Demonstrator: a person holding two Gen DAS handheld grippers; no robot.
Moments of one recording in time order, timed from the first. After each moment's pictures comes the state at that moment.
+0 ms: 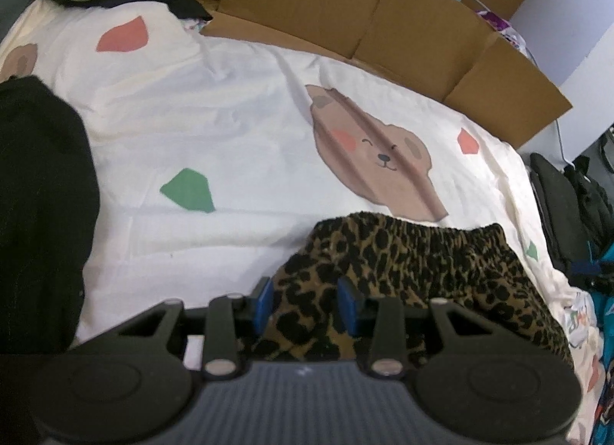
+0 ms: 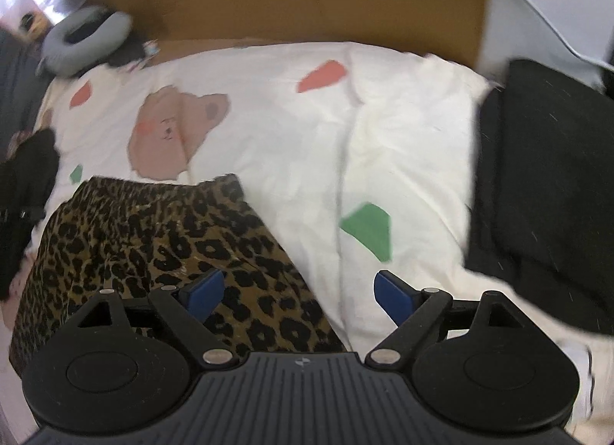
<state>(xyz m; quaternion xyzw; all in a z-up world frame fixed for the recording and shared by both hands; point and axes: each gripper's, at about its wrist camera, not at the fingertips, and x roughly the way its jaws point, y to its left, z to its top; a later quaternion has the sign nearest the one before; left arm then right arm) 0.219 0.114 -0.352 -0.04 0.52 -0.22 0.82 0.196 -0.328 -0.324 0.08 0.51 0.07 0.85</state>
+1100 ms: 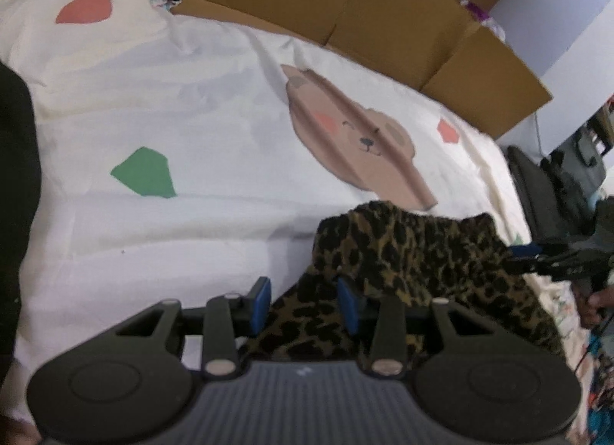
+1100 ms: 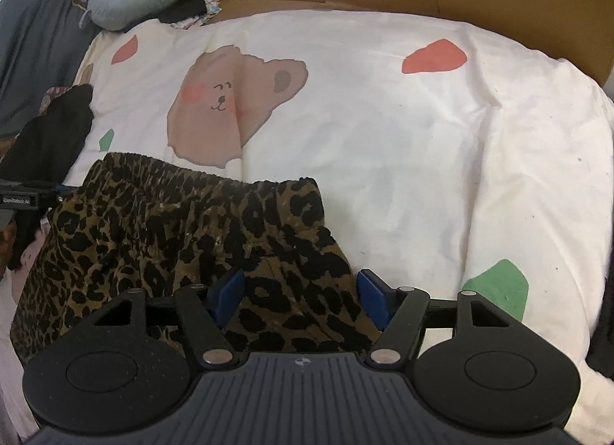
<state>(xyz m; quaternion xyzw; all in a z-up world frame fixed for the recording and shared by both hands) 0.225 0.116 -0.394 -0.07 0.51 -0.28 0.81 0.255 -0.274 -0.385 0.06 0.52 0.17 0.83</state>
